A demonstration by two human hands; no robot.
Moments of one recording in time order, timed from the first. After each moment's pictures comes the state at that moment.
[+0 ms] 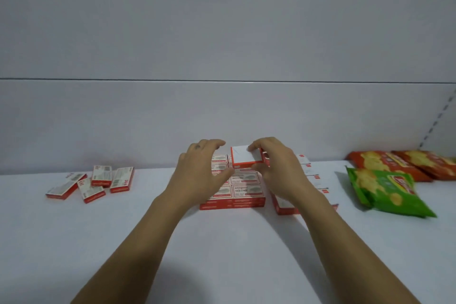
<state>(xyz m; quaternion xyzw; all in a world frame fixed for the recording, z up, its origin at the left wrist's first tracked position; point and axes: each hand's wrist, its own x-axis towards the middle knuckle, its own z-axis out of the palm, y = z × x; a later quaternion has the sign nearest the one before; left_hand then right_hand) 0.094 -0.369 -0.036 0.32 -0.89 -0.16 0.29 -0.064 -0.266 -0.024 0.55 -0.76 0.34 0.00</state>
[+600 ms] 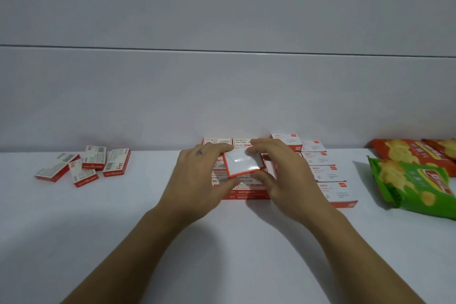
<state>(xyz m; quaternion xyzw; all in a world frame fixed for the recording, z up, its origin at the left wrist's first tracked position) 0.098 -0.348 -0.064 0.30 -0.89 -0.15 0.32 -0.067 -0.255 -0.059 0.63 -0.68 0.38 0.02</state>
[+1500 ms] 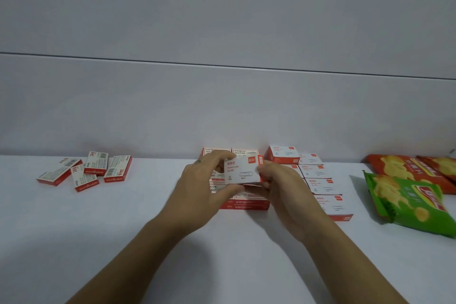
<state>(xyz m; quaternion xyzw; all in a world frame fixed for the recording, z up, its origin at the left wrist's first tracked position) 0.098 -0.345 -0.063 0.28 -0.85 -0.30 0.34 -0.050 -0.252 -0.043 0.35 -0.52 0.64 -0.44</state>
